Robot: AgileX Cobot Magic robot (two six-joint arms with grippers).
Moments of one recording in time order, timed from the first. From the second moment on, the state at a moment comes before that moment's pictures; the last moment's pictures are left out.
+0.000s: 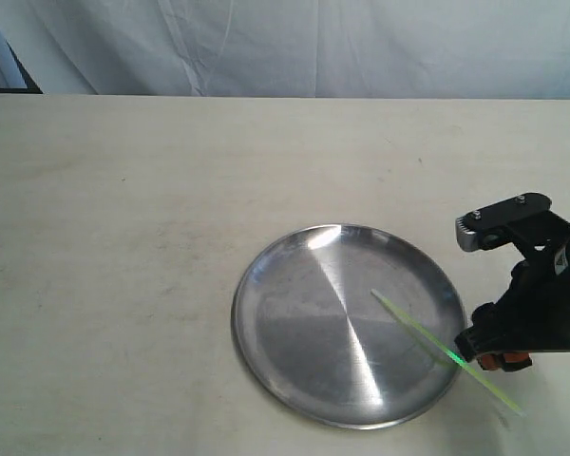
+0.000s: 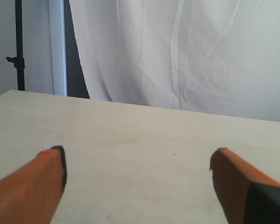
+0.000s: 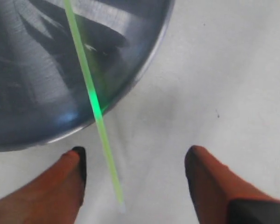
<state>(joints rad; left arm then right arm) 0.01 0.09 0.01 0.11 0.05 -0.23 0.22 1.37 -0.60 0.02 0.73 -0.07</state>
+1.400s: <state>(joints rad) 0.01 0.09 0.01 0.11 0.05 -0.23 0.35 1.43 -0.68 0.00 0.82 0.00</state>
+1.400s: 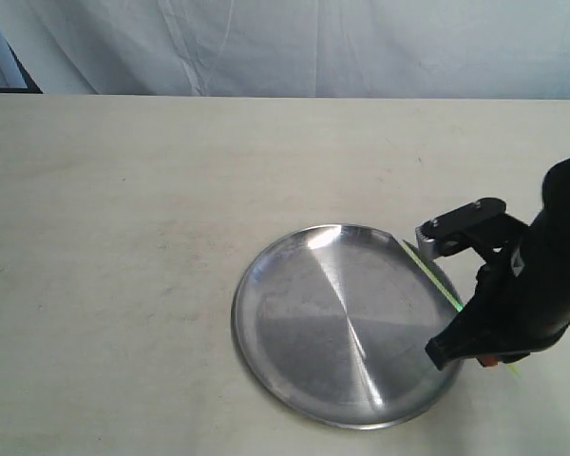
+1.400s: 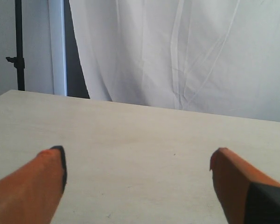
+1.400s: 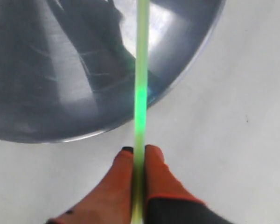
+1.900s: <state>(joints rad) 0.01 0.09 0.00 -0.02 -0.34 -0.68 0.35 1.03 -0.68 0.53 0.92 -0.36</state>
